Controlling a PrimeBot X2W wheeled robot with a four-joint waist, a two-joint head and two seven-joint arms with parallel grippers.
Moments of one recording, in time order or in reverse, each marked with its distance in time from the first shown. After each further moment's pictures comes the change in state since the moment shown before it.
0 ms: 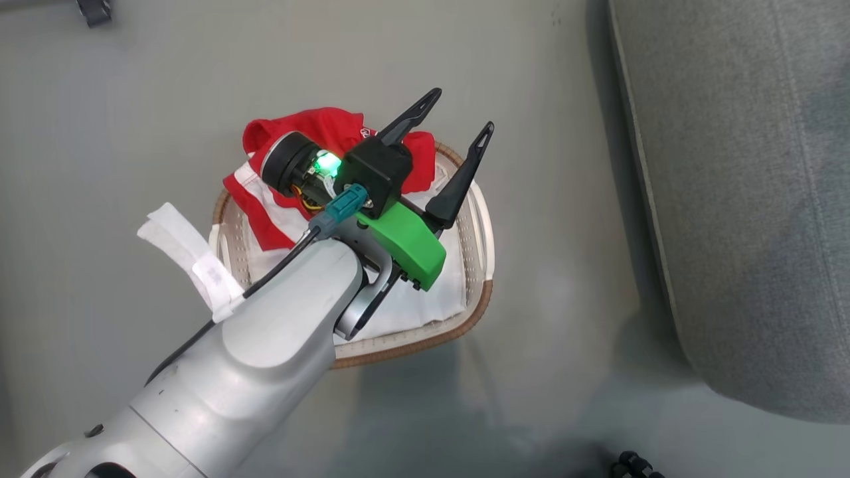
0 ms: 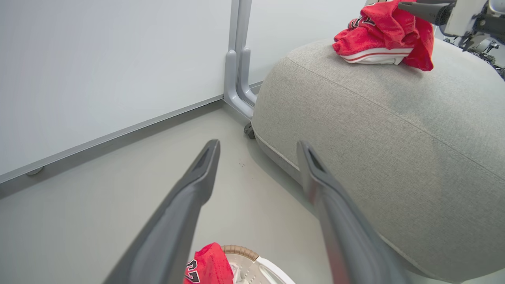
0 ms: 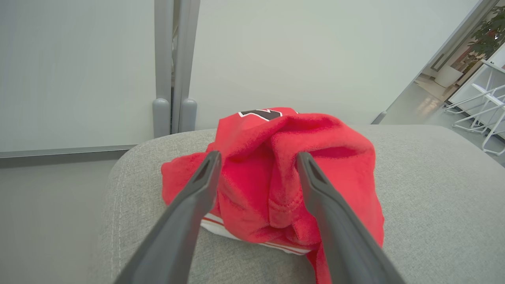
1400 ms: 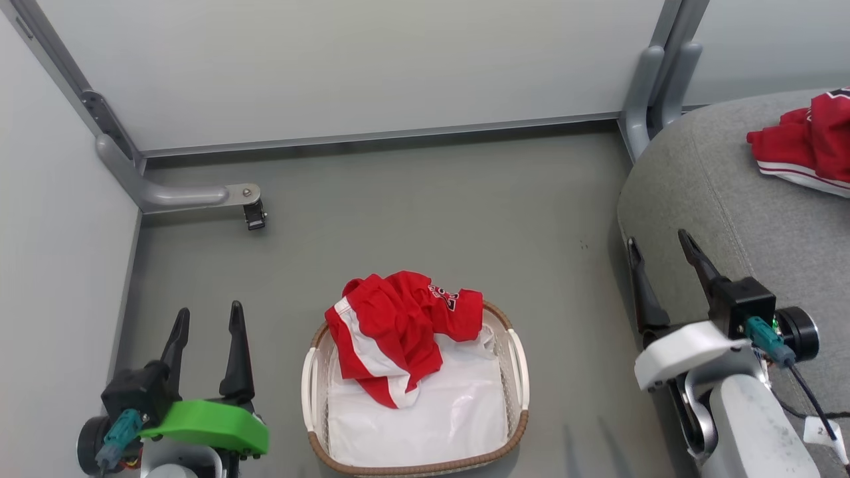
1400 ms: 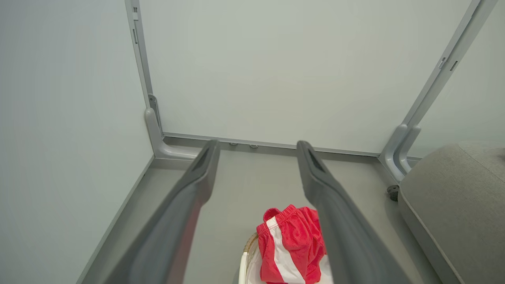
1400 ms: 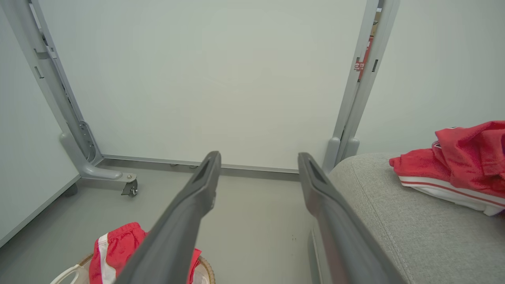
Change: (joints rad) left arm 0.795 0.048 0.719 -0.203 0.130 0.057 -0.026; right arm 0.816 0.376 0.299 -0.616 0.082 0.000 -0.003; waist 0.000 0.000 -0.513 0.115
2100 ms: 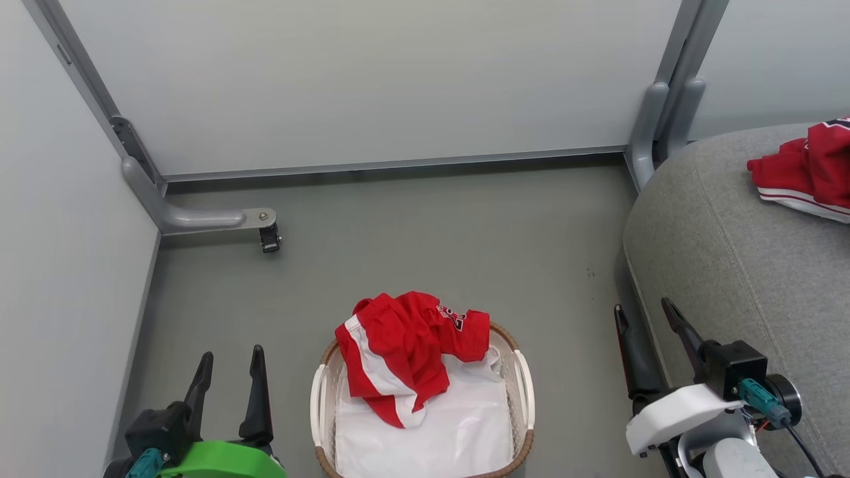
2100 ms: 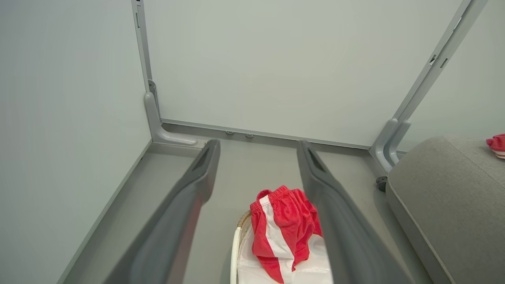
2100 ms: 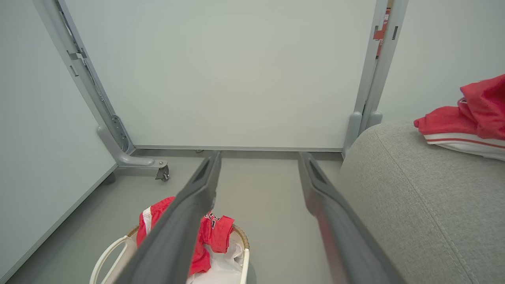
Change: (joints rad) left arm 0.108 -0.071 0.048 0.009 0.058 -0.074 0.000; right arm 0.173 0.002 0.056 -0.051 0.103 0.000 0.000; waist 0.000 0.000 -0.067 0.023
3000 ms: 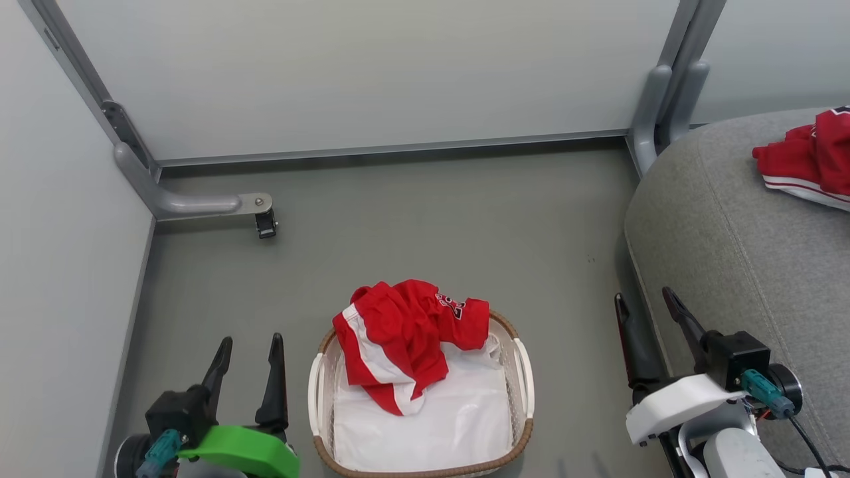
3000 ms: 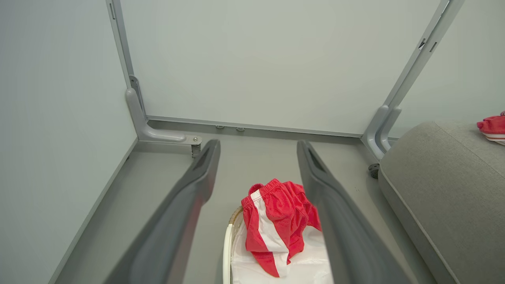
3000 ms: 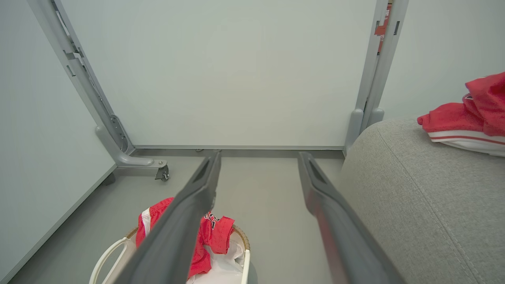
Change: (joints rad) left arm -0.038 -0.015 -0.019 0.038 0.032 -0.026 0.002; right arm -0.015 0.000 0.002 -0.006 0.009 0.000 0.000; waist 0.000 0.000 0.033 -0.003
